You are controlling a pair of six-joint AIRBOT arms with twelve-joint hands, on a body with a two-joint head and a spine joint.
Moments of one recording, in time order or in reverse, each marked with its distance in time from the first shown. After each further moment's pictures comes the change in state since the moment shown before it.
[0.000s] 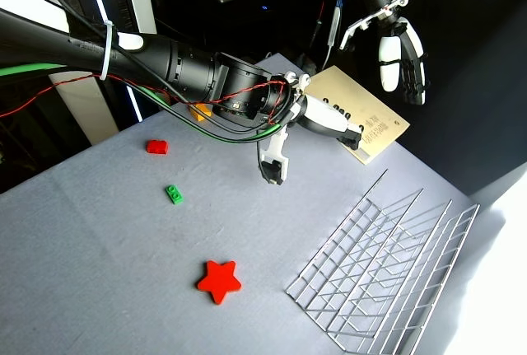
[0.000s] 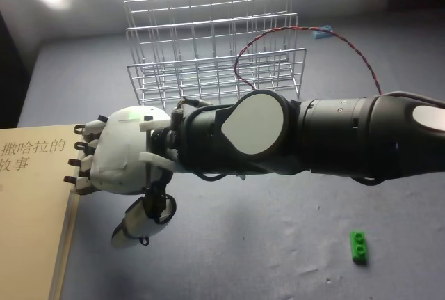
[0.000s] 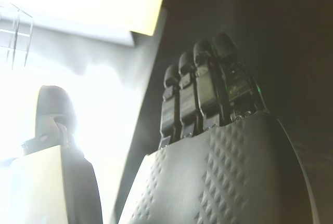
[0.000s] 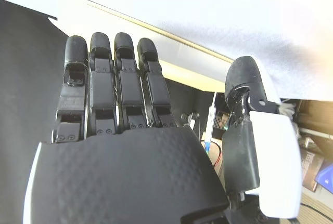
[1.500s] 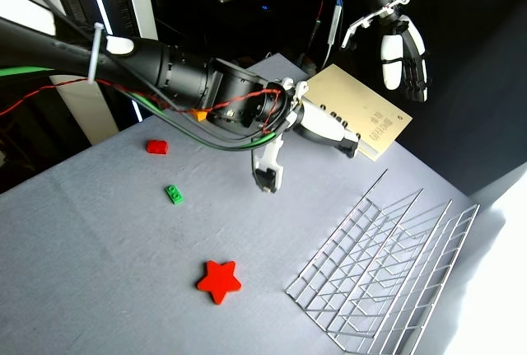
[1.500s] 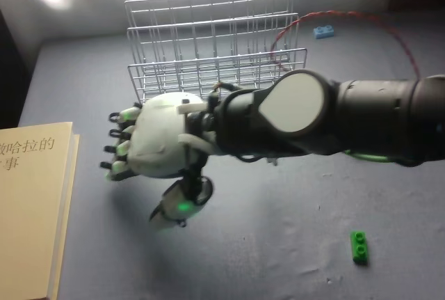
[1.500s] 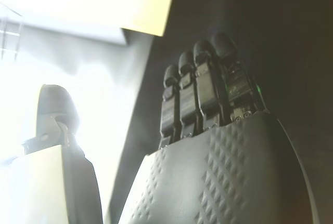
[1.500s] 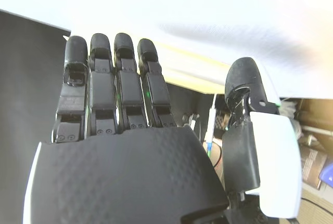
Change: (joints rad) left arm 0.015 -0.018 0.035 -0.030 -0.011 0.000; right arm 0.000 0.109 -0.024 -0.003 0.056 -0.017
